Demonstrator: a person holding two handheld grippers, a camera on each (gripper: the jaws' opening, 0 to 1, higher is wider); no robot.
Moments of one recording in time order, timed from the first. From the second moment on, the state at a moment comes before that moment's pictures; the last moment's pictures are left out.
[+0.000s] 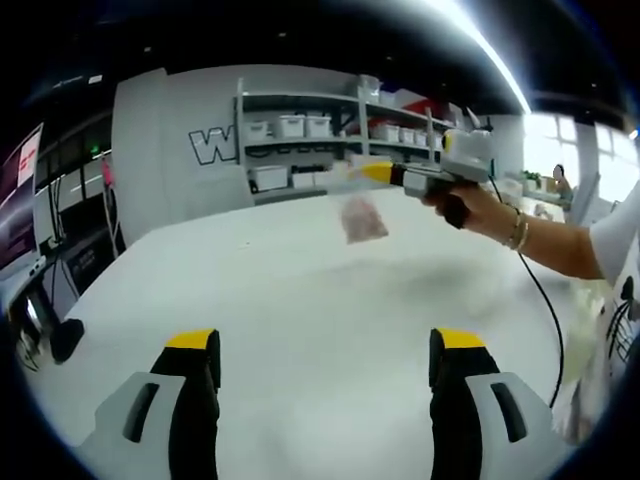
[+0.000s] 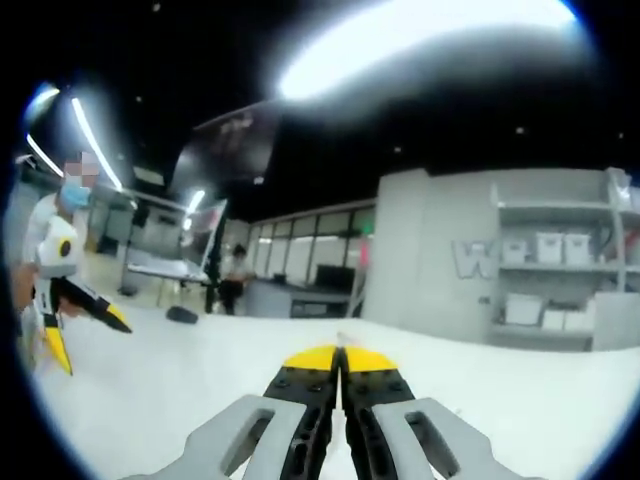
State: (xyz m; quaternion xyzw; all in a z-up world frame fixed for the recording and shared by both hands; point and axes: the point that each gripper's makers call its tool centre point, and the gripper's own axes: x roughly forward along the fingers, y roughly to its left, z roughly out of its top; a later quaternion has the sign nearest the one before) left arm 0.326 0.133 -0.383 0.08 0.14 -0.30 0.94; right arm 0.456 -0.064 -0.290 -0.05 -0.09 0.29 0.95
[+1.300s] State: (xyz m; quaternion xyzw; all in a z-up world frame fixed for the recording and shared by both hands) left arm 0.324 0.126 -0.391 0.07 0.15 -0.30 0.94; right arm 0.401 -0.066 -0.298 -0.03 -0.10 0.32 0.94
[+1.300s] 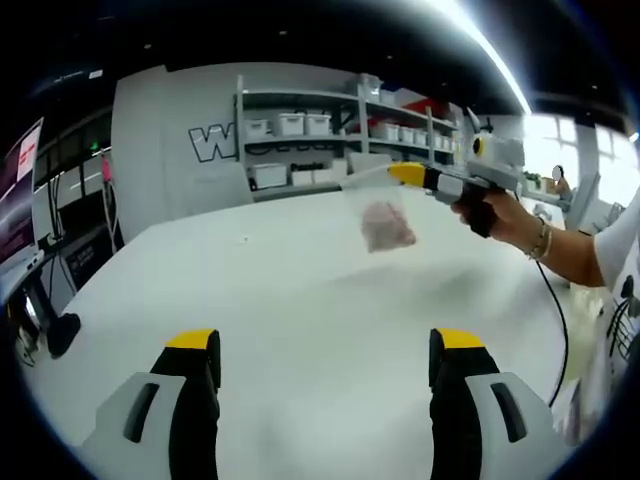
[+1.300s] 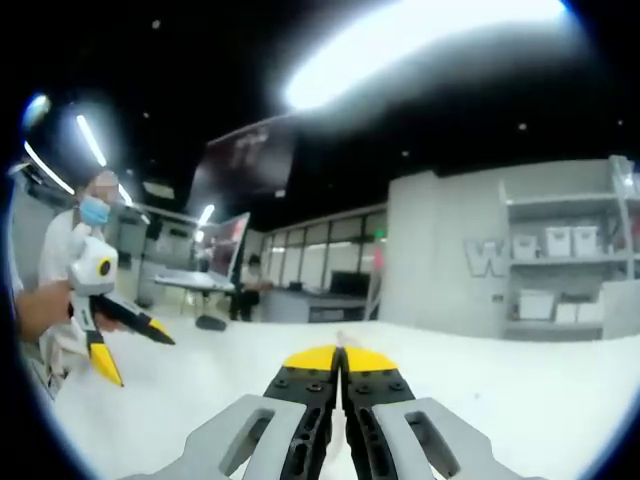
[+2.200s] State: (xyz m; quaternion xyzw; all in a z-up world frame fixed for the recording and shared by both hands) left arm 0.323 0.120 -0.391 0.07 0.15 -0.30 0.94; right arm 0.363 -0.075 -0.294 -0.02 -0.11 0.33 0.94
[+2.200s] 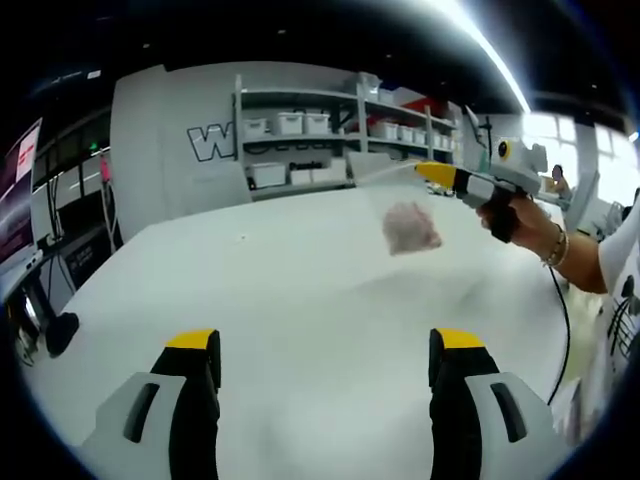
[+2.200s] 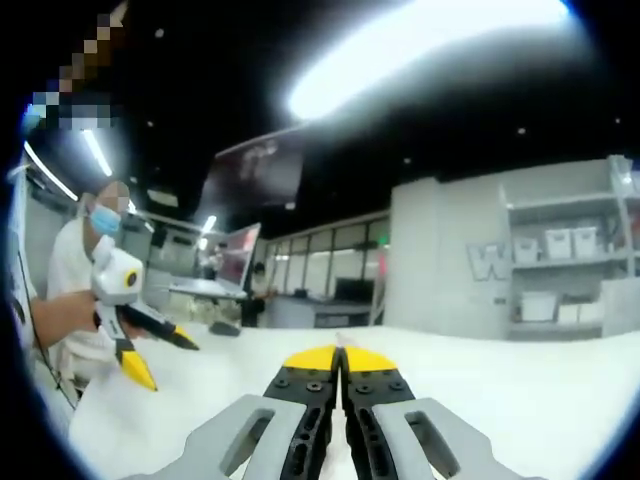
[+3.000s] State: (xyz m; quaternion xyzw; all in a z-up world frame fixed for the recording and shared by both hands) left arm 0.319 0.117 -0.392 0.07 0.15 -0.31 0.94; right arm 0.327 -0.078 -0.300 0.00 -0.11 0.34 0.93
